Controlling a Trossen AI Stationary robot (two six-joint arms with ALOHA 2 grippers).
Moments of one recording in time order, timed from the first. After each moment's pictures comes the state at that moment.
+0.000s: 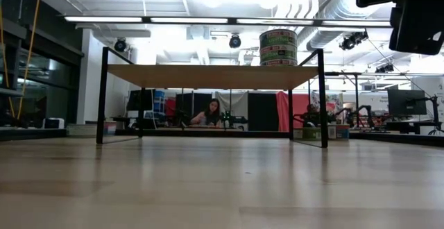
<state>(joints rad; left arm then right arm) -0.12 0.90 1.04 -0.63 -0.38 -0.68 0.52 1.20 0.80 -0.55 0.10 1.08</state>
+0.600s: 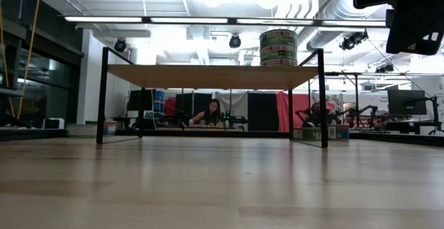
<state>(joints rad) -0.38 0.92 1.04 -0.80 -0.22 -0.75 0.52 1.20 0.80 -0.55 0.15 1.12</state>
